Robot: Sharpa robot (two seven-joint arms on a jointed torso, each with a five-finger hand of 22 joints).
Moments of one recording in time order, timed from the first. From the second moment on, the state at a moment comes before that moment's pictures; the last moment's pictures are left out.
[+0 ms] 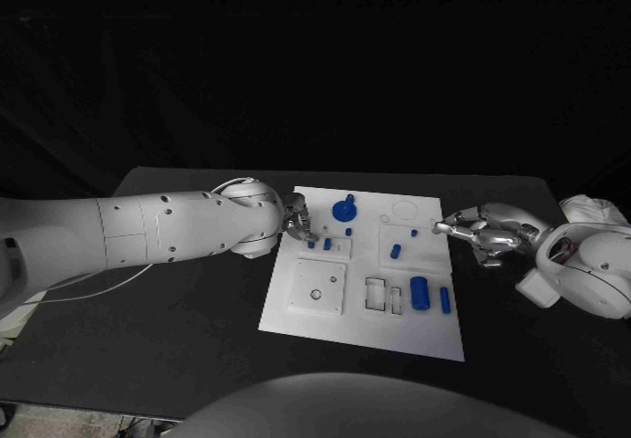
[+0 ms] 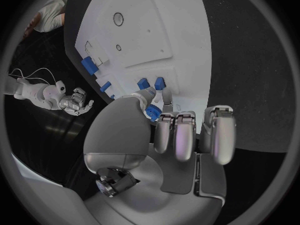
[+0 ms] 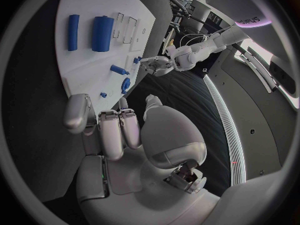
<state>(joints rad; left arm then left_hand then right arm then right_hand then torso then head) 1.24 -0.73 -0.21 1.43 -1.16 -0.09 -0.54 1.17 -0.11 0.42 0.27 0.12 0.90 0.06 0.33 1.04 1.47 -0.01 1.56 1.31 1.47 -0.06 1.57 1.31 0.02 1.47 0.06 1.52 1.31 1.26 -0.97 -0.23 1.53 -0.73 -0.06 0.05 1.20 0.22 -0.19 0.27 0.44 0.62 0.15 0.37 0.33 1.40 0.08 1.48 1.31 1.45 0.02 1.48 1.31 0.08 1.27 0.13 1.19 1.31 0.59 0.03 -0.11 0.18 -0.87</state>
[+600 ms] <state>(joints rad) 1.23 -0.74 -0.21 1.43 -1.15 -0.20 -0.48 0.93 -0.10 0.13 0.29 0.05 0.79 0.10 0.25 0.97 1.47 0.02 1.56 1.31 1.46 -0.04 1.57 1.31 0.02 1.47 0.07 1.52 1.31 1.26 -0.98 -0.23 1.53 -0.73 -0.07 0.05 1.20 0.22 -0.19 0.27 0.44 0.62 0.15 0.37 0.33 1.40 0.08 1.48 1.31 1.45 0.02 1.48 1.31 0.08 1.27 0.13 1.19 1.31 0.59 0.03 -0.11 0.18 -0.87</state>
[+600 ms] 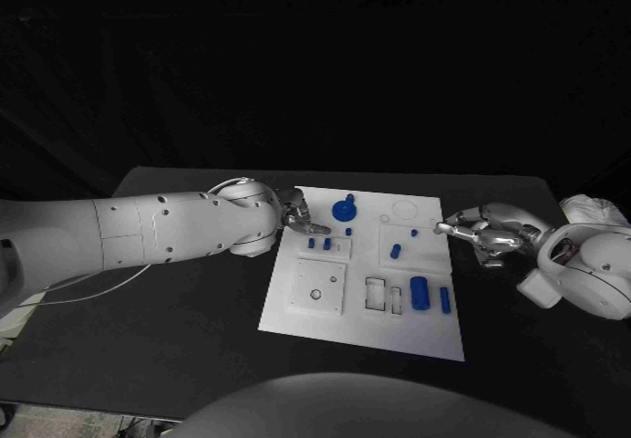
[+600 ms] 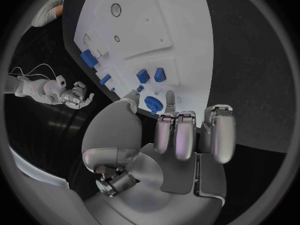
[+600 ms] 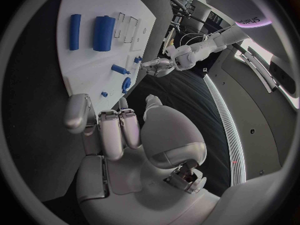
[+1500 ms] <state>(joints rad) 1.24 -0.67 -0.20 1.39 -1.34 -0.42 -0.04 1.49 -0.19 0.33 0.23 0.16 0.90 0.06 0.07 0.51 0.77 0.02 0.24 0.49 1.41 -0.06 1.06 1.20 0.05 1.47 0.06 1.39 1.31 1.26 -1.02 -0.23 1.58 -0.73 -0.12 0.11 1.21 0.21 -0.19 0.27 0.45 0.62 0.15 0.37 0.33 1.42 0.07 1.49 1.31 1.45 0.02 1.48 1.31 0.08 1.28 0.13 1.21 1.31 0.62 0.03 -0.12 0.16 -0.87</state>
